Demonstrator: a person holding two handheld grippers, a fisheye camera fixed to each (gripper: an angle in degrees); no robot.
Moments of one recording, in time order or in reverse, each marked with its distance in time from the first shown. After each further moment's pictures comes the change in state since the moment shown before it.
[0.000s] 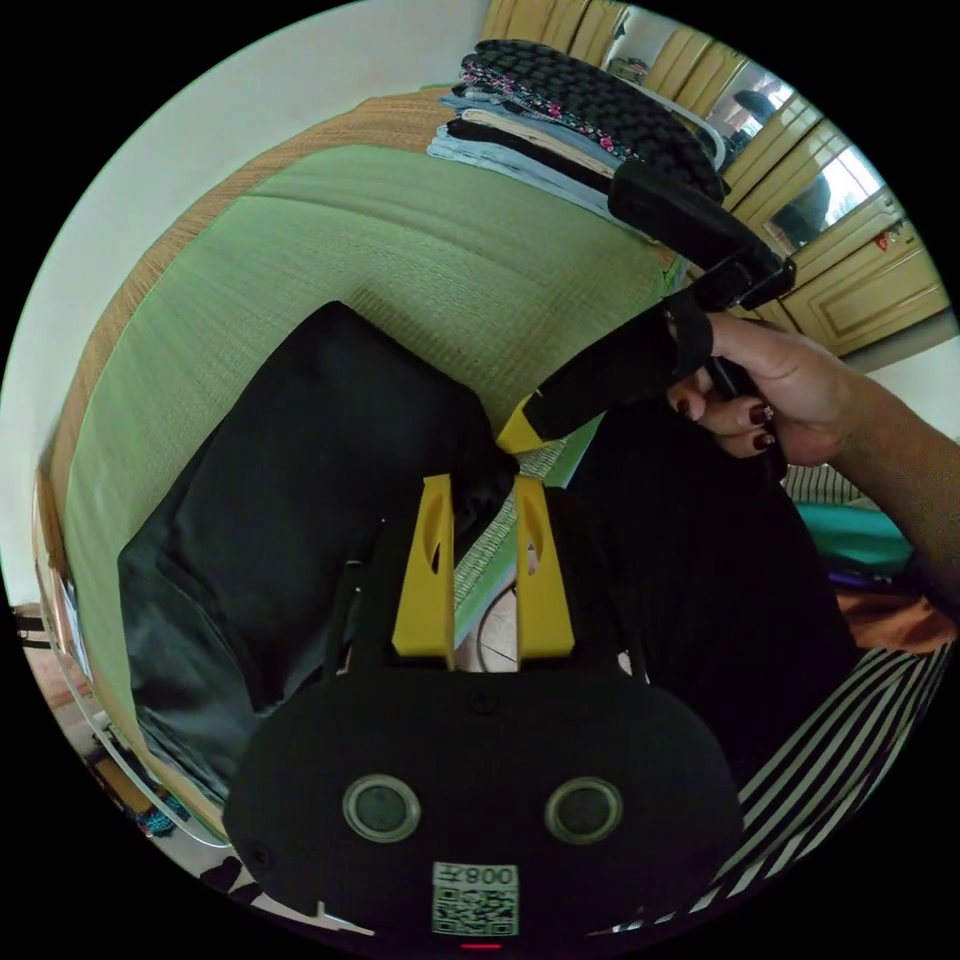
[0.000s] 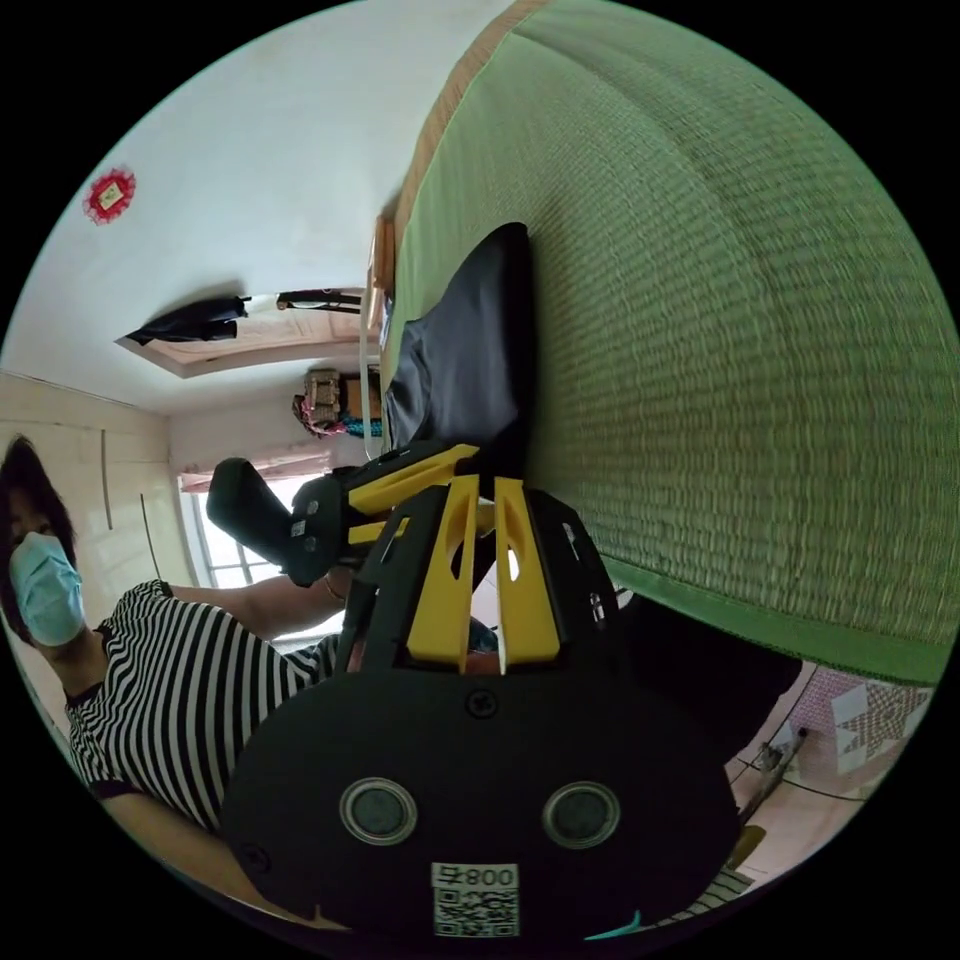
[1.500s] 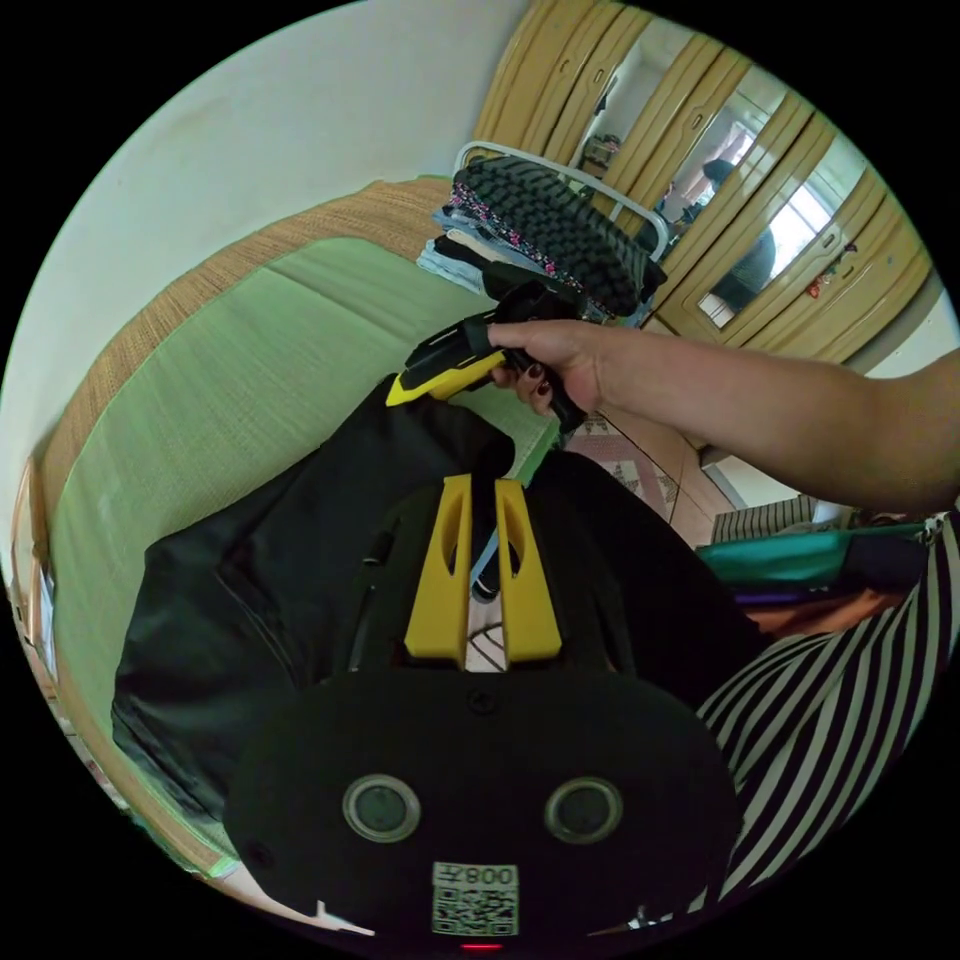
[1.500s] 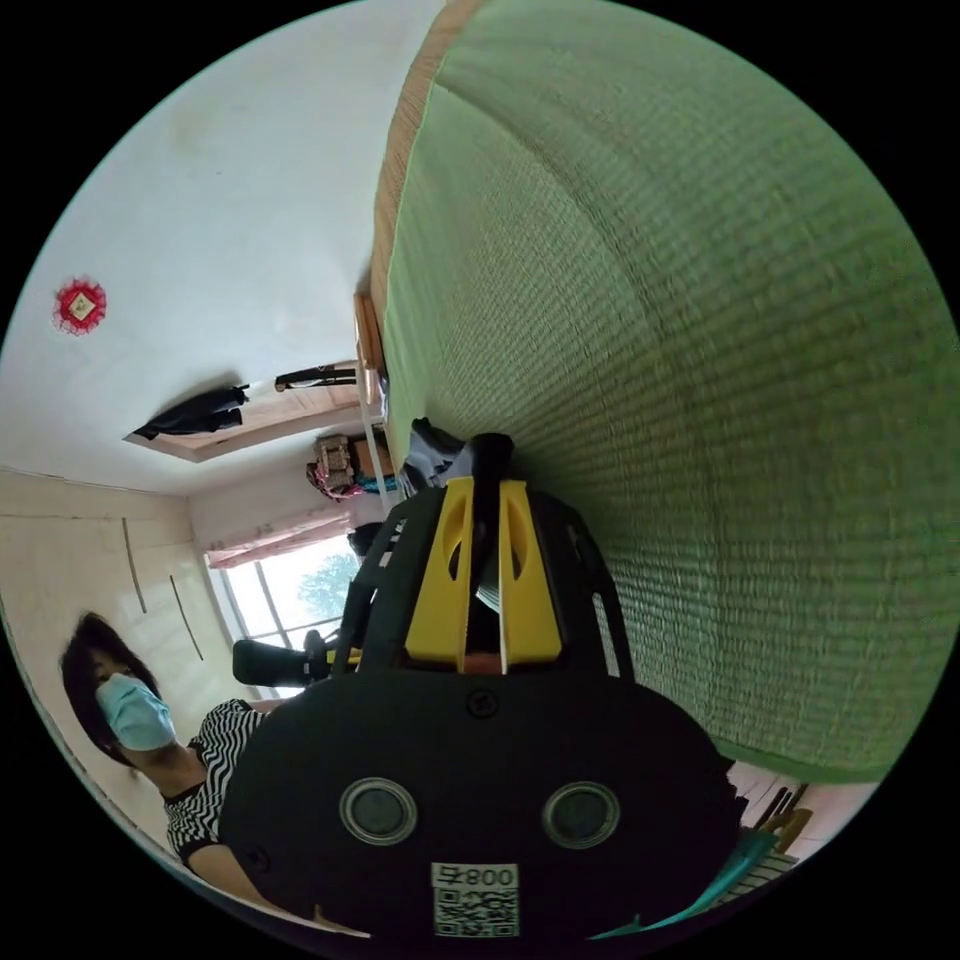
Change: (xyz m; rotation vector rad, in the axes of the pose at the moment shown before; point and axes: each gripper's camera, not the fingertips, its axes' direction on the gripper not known) left arm 0.077 -0.100 -0.389 0.276 0.152 -0.008; right arm 0.026 -0.123 0.040 0.119 -0.058 0.159
